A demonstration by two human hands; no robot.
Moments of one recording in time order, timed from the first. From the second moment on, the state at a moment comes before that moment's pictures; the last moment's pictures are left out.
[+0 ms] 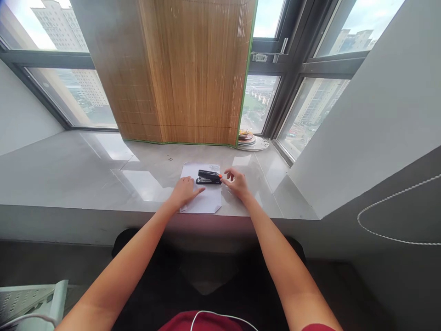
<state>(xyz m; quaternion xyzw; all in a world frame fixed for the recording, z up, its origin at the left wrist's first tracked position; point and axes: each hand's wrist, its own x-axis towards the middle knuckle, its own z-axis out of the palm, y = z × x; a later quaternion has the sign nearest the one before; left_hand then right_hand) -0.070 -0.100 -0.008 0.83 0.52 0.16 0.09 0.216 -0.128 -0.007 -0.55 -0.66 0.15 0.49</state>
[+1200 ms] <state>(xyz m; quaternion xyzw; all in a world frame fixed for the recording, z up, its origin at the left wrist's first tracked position) -0.118 -0.087 0.005 0.60 0.31 0.58 0.45 0.167 -0.092 0.018 -0.53 -0.75 0.19 0.34</state>
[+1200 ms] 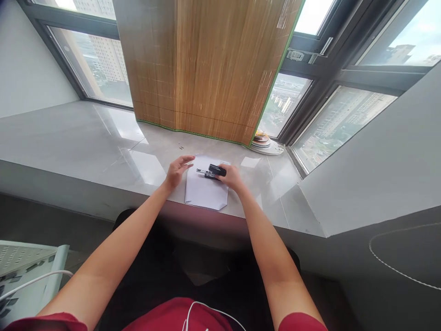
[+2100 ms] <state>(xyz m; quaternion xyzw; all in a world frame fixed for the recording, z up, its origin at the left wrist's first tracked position) -0.132 -0.071 0.002 0.27 0.27 0.59 0.72 0.089 -0.118 0.036 -0.48 -0.76 -0.14 0.42</state>
